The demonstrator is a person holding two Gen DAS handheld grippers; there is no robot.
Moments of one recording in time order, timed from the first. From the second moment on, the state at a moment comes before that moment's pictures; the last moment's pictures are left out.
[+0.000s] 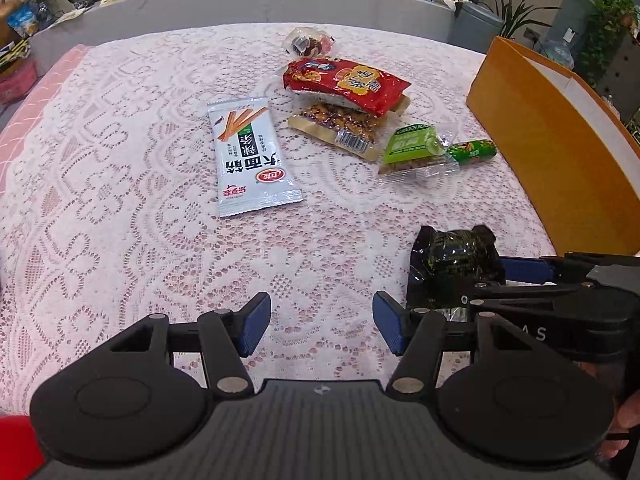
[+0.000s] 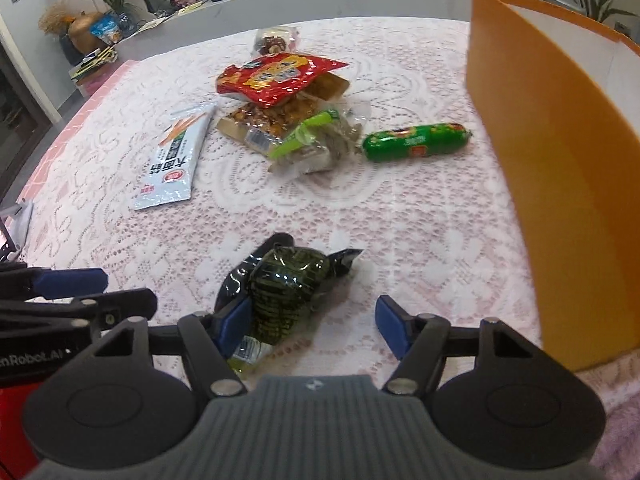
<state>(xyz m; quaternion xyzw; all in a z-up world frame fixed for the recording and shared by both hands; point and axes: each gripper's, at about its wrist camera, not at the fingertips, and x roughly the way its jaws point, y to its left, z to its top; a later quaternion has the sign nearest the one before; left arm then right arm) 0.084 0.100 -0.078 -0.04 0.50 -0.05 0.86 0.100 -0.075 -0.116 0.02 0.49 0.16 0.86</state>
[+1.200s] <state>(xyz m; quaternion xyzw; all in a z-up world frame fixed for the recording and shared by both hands) 0.137 0.119 -0.075 -0.06 0.46 0.00 0.89 0.143 -0.077 -0.094 0.04 0.46 0.19 0.87</state>
